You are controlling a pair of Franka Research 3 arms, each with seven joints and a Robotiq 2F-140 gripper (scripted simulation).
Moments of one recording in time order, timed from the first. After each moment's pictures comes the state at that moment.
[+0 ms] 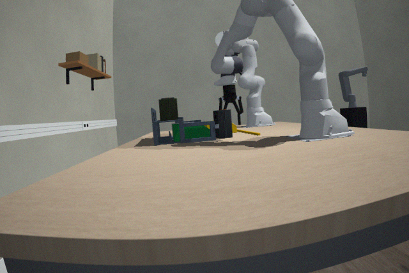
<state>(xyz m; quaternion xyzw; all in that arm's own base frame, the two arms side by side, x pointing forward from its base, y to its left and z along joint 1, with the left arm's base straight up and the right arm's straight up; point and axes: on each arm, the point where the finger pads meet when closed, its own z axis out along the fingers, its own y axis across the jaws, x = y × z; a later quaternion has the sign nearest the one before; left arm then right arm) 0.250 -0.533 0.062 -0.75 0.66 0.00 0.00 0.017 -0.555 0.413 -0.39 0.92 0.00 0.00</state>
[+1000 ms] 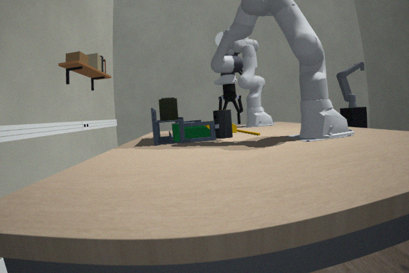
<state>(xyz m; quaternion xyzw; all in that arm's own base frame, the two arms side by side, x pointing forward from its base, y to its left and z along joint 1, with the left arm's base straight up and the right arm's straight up) 0.251 -0.534 0.069 -0.76 0.65 0.00 0.00 0.017 -0.555 0.413 -0.39 0.92 0.00 0.00</state>
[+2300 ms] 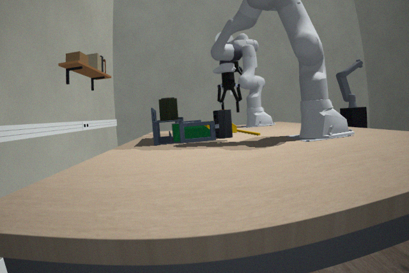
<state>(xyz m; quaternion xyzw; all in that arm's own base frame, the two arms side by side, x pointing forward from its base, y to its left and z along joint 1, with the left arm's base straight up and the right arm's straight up) 0.253 -0.537 0.139 -0.76 0.65 0.00 0.00 0.017 -0.555 0.413 -0.39 0.92 0.00 0.00</state>
